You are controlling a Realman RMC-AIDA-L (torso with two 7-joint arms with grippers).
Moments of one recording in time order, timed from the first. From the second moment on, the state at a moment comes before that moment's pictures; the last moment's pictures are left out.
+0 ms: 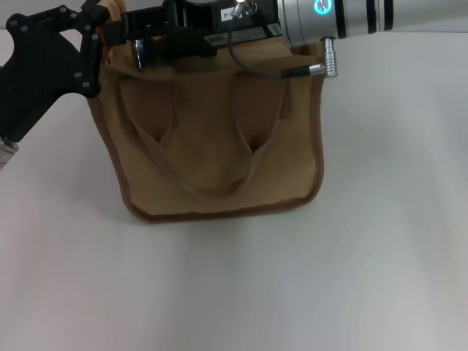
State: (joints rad) left arm -0.49 -2.07 0.44 0.25 1.44 1.73 -0.31; right arm 1.11 2.09 -1.04 -0.44 -1.74 -1.29 2.37
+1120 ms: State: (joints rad) left arm -0.48 -2.07 0.44 0.25 1.43 1.74 -0.31; right arm 1.11 2.09 -1.05 -0.44 -1.74 -1.27 2.36
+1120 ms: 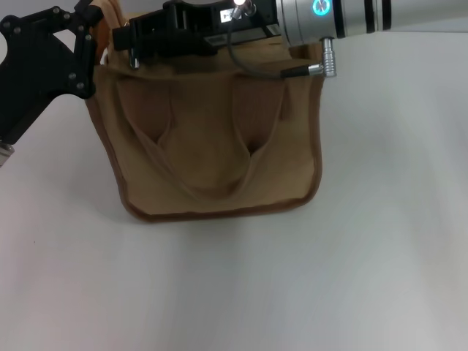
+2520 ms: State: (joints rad) left arm -0.45 -2.07 0.36 0.21 1.43 1.65 -0.31; right arm 0.92 2.09 -1.08 -0.60 -1.72 -1.29 2.25
